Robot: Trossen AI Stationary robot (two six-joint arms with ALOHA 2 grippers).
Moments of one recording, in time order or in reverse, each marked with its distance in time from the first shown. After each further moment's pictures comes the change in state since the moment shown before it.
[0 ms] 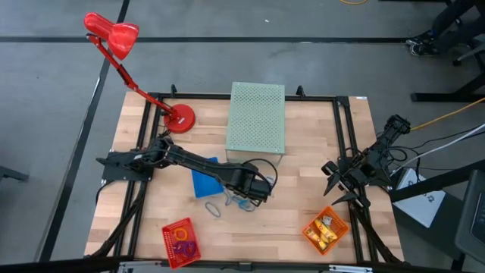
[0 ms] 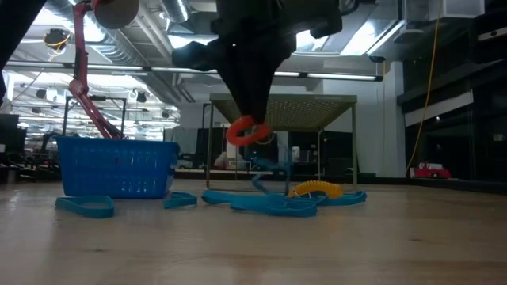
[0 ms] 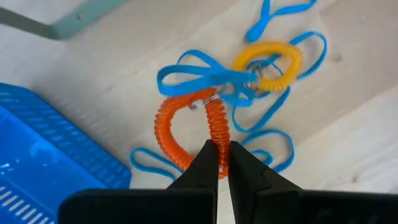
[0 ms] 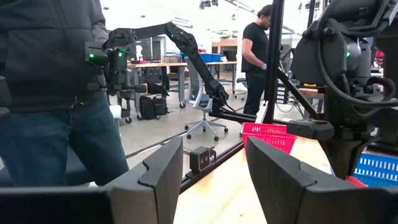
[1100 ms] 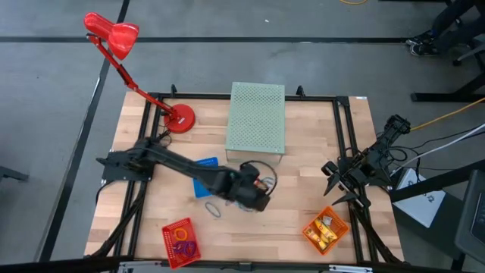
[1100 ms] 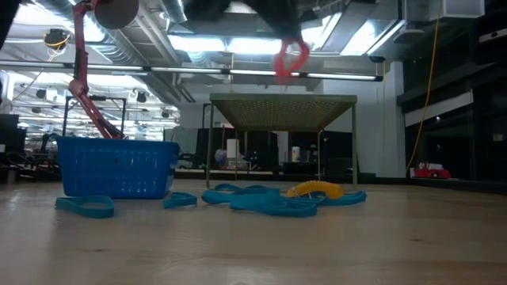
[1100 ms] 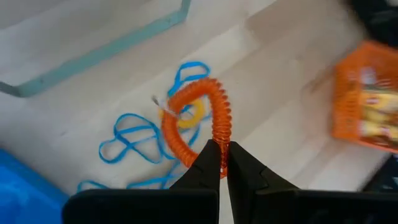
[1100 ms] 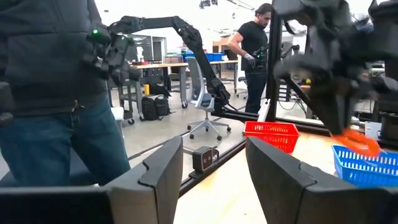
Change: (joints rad) left arm -0.097 -0.148 -0.037 0.203 -0.226 -0.012; right arm 0.000 0.000 0.000 0.000 -0.003 0.027
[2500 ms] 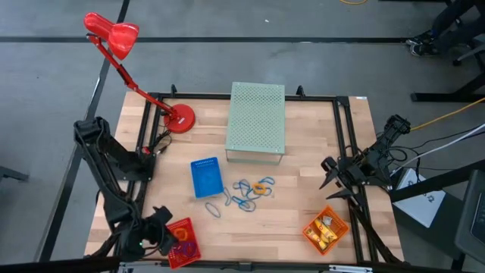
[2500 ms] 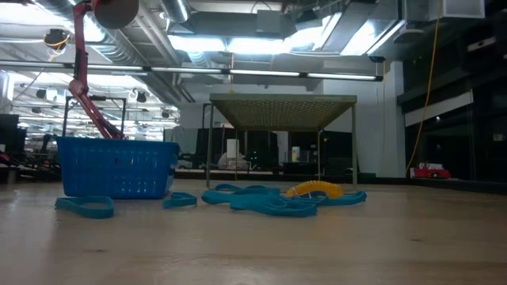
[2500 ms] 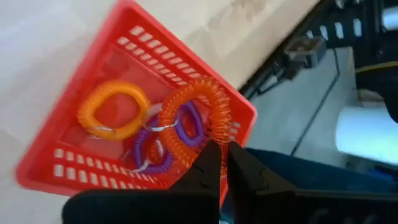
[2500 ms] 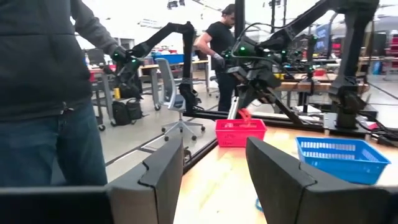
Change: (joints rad) left arm -0.786 -0.595 -1.044 0.607 -0.099 -0.752; right arm 0.000 0.000 0.000 0.000 0.145 0.015
